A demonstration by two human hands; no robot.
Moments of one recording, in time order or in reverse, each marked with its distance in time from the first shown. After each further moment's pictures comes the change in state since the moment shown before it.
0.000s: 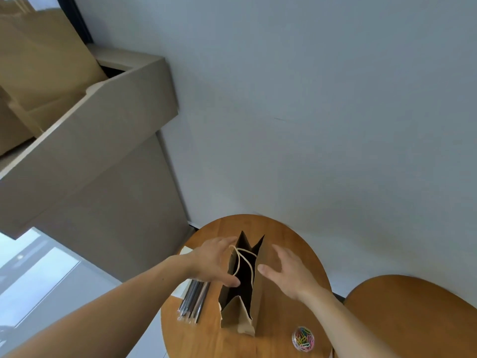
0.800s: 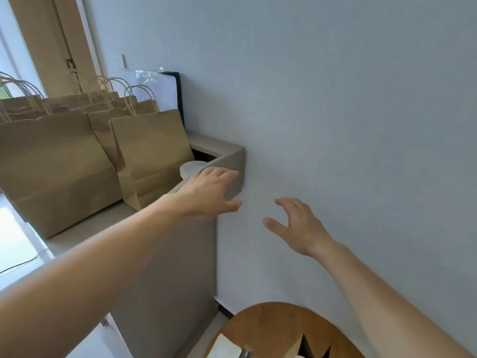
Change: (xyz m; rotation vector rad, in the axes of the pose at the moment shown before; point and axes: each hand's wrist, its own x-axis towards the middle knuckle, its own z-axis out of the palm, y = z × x) left_hand -0.112 -0.030 -0.320 0.394 0.786 0.042; right_hand 0.076 -0.296 -0.134 -0.244 0.370 -0.527
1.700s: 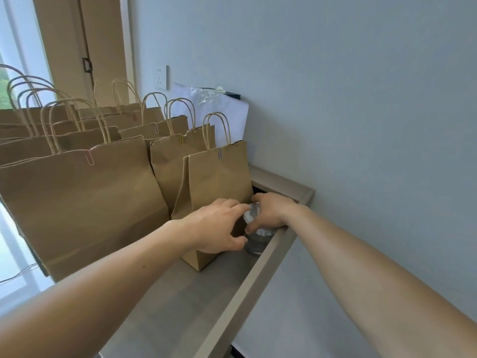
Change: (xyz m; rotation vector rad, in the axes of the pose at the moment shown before) left_hand 0.020 -0.210 -0.014 -0.104 -0.096 0.088; right_hand 0.257 -0.194 0.074 -0.382 -0.329 0.053
